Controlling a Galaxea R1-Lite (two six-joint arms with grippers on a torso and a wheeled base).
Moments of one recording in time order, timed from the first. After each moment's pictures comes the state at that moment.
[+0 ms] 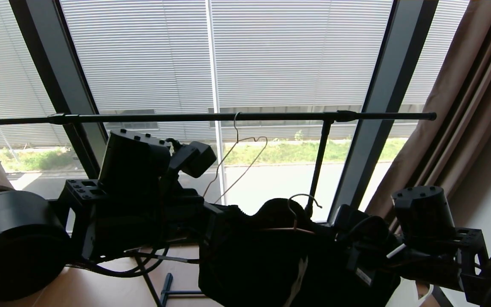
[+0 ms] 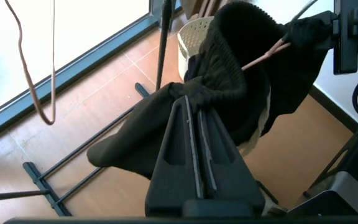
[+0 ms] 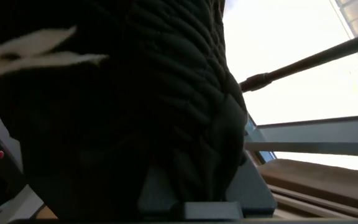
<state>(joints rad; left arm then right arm) -0.67 1.65 -0.88 -0.23 -0.14 -0.06 0.50 1.72 -0.51 -0.53 0.08 -0.52</state>
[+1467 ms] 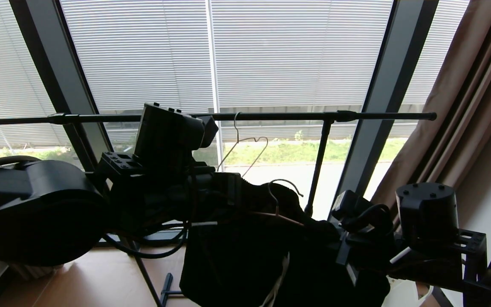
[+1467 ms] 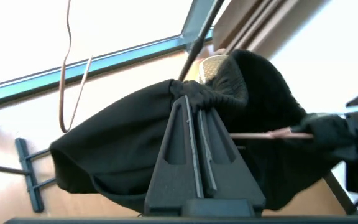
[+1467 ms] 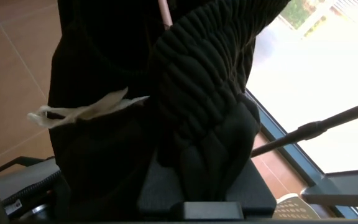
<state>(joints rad) -0.73 1.73 -1.09 -0.15 0.15 -0.32 0.56 1.72 -0.49 -0.72 0.27 -0.26</state>
